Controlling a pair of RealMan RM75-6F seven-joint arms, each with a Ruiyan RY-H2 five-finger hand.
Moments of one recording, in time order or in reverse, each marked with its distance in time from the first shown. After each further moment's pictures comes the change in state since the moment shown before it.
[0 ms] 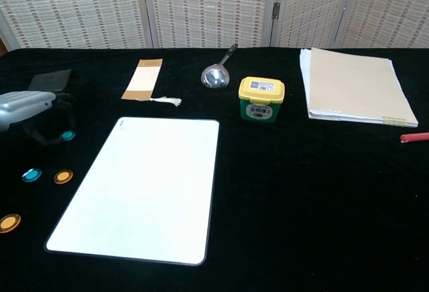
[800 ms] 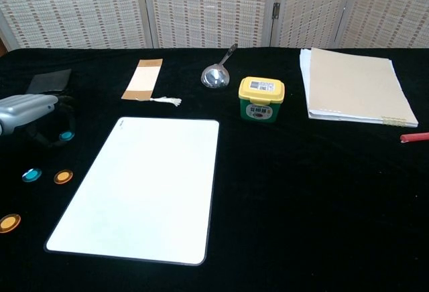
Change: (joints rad) left arm -0.009 -0.054 0.008 0.090 -0.001 0.000 -0.027; right arm -0.005 0.001 0.004 -0.005 0.012 -0.003 0.000
